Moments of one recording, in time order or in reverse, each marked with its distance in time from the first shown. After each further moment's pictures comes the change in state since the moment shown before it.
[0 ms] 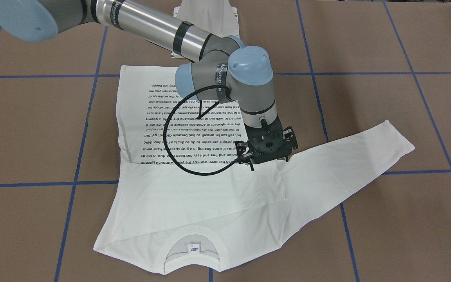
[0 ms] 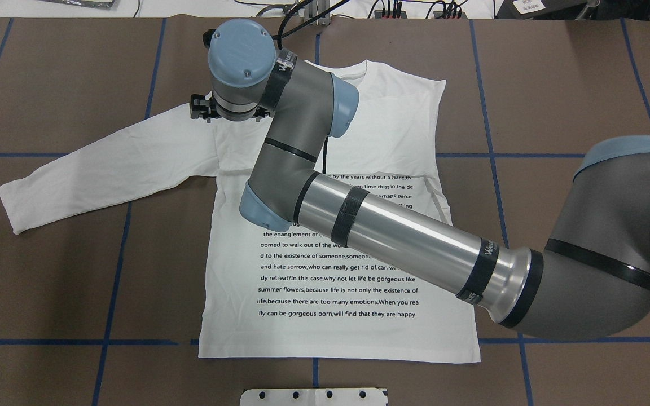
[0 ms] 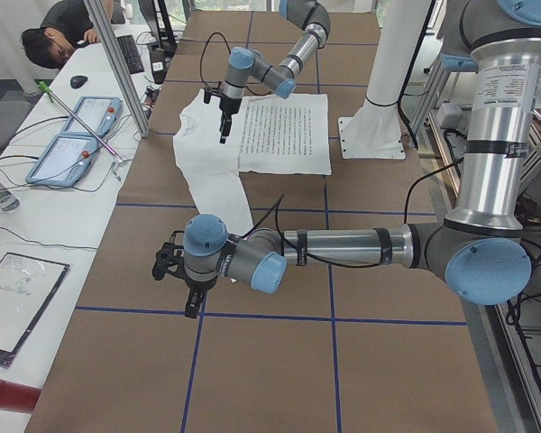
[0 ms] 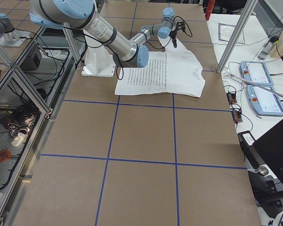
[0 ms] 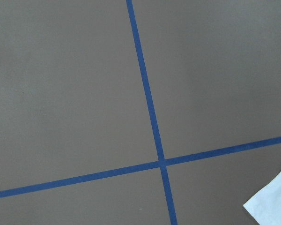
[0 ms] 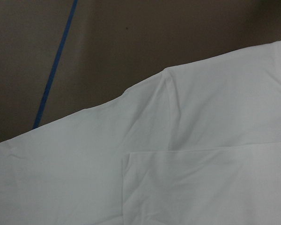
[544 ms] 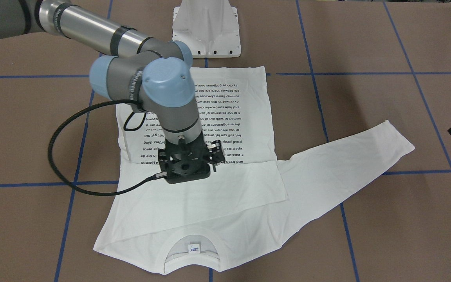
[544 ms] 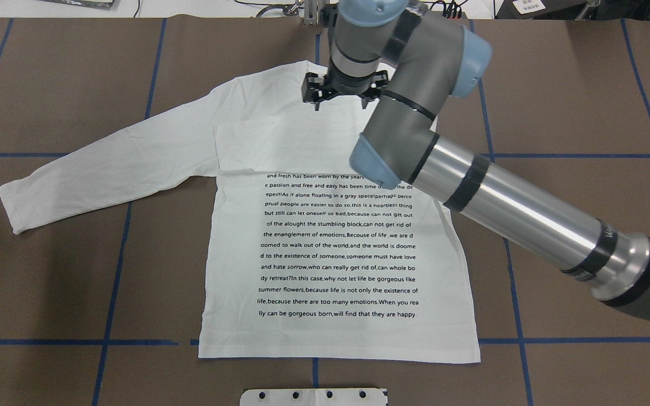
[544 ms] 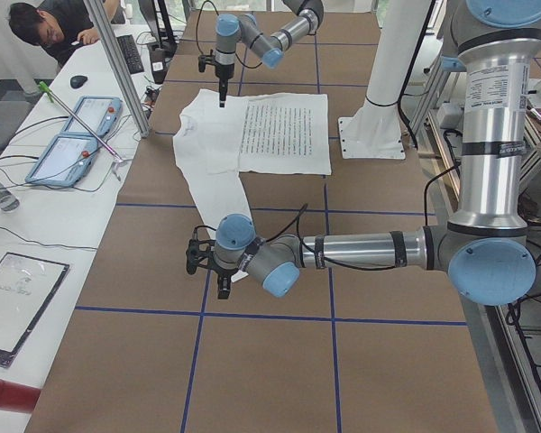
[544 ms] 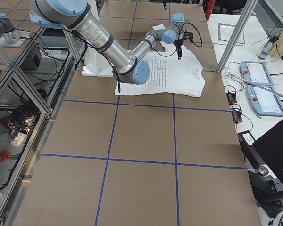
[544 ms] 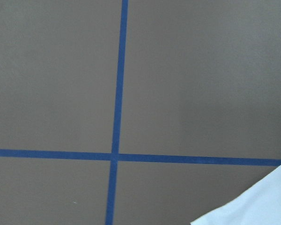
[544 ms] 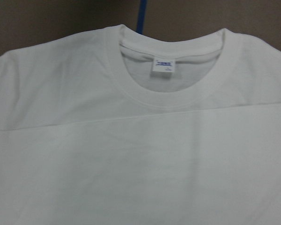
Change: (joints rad) left arm 0.224 0.105 -0.040 -0.300 0.010 -0.471; right arm 0.178 -0.316 0.363 -0.276 0.226 -0.166
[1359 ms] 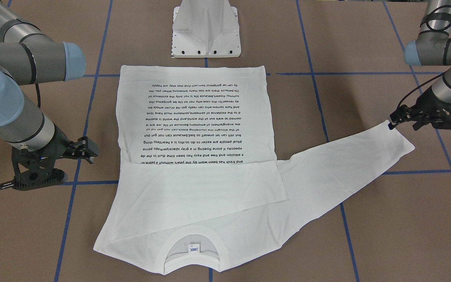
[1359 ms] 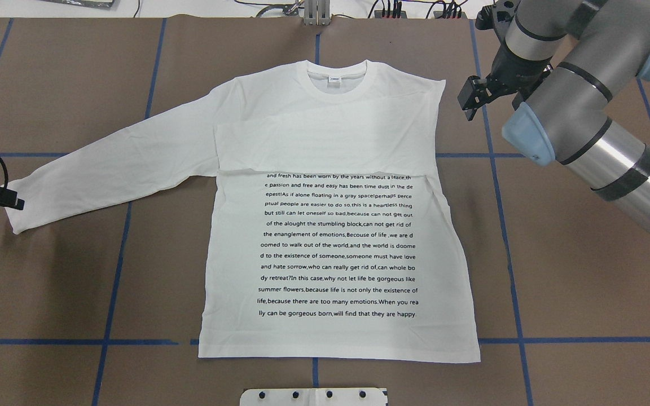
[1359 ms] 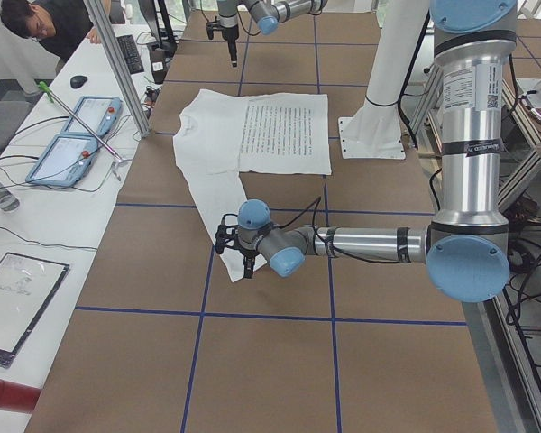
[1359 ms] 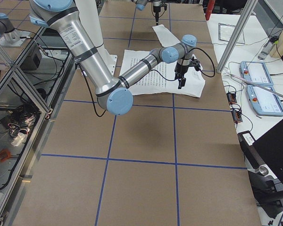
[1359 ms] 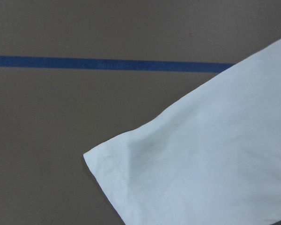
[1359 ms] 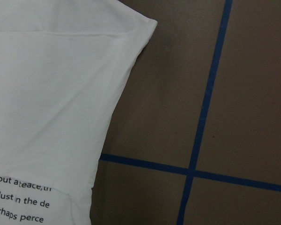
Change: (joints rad) left arm 0.259 0.018 -0.028 -0.012 0.106 -0.079; right arm 0.205 -0.309 0.259 -0.313 0.166 -0.426
